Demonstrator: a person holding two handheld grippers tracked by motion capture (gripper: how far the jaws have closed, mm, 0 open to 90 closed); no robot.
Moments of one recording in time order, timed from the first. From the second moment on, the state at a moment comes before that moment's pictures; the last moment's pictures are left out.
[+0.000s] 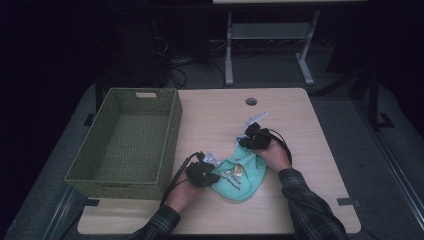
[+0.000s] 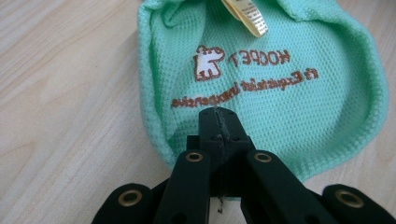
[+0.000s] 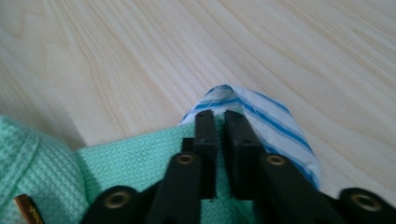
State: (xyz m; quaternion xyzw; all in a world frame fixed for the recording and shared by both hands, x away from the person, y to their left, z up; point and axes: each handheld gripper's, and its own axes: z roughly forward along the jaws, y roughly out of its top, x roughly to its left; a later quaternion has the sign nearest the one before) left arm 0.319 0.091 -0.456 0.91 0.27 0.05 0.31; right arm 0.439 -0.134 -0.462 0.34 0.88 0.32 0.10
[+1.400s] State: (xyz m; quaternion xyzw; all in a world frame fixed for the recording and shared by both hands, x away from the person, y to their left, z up) left arm 0.321 0.094 -0.456 0.91 0.27 0.04 0.31; right arm 0.425 -0.170 -0.417 0.36 0.84 0.40 0.12
